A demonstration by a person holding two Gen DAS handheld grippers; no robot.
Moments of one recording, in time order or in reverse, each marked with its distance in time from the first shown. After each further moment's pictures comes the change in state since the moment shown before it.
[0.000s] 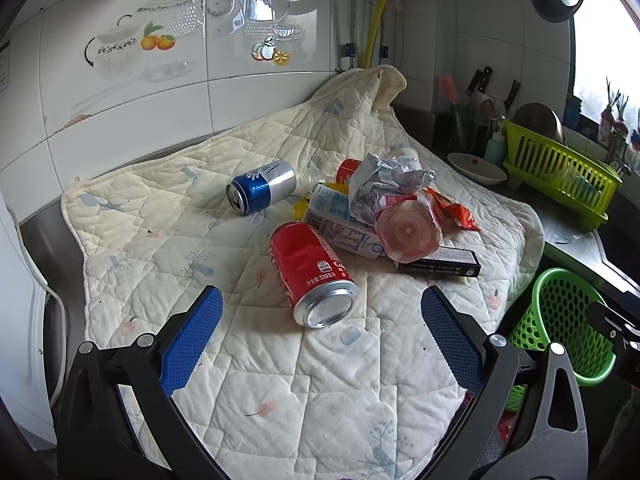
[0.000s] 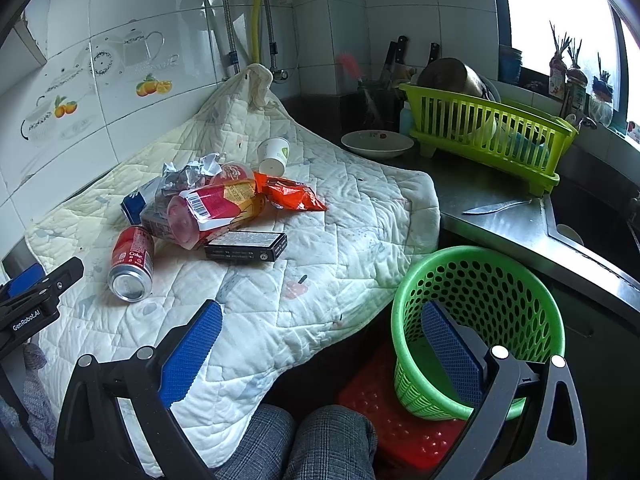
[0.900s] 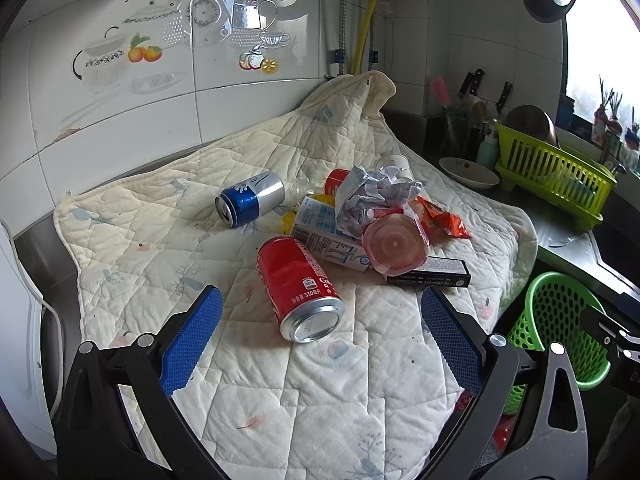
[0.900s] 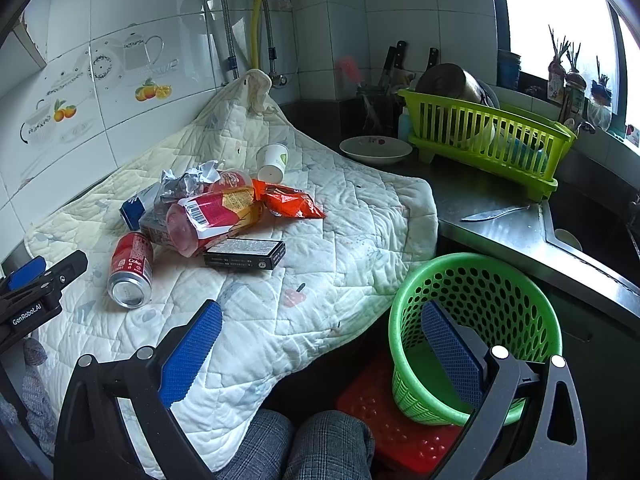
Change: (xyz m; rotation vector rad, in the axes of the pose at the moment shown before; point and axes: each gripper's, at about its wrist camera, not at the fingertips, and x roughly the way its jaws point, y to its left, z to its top) left arm 0.002 -0.010 0.014 0.019 -0.010 -0.021; right arm -0.001 -0.002 0.005 0.002 -0.013 -0.007
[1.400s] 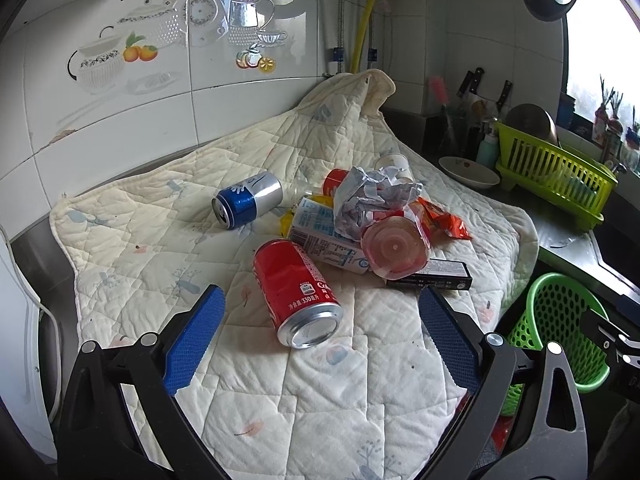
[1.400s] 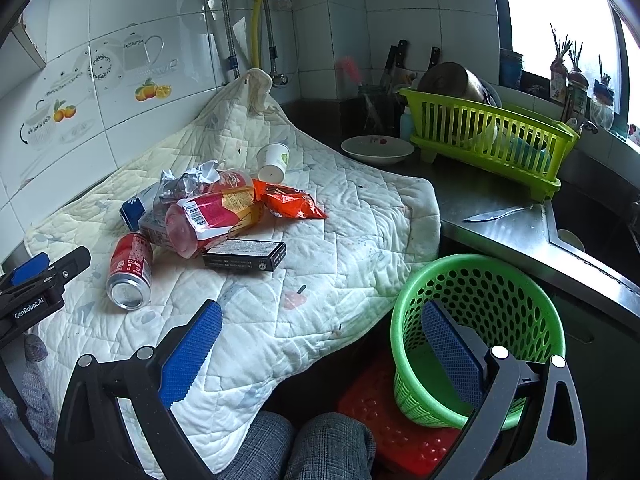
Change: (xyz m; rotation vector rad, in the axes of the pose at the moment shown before) left arm 0.008 -0.003 0.005 0.002 0.008 0.000; right arm 0.006 -0.001 0.001 -0.002 0.001 0.007
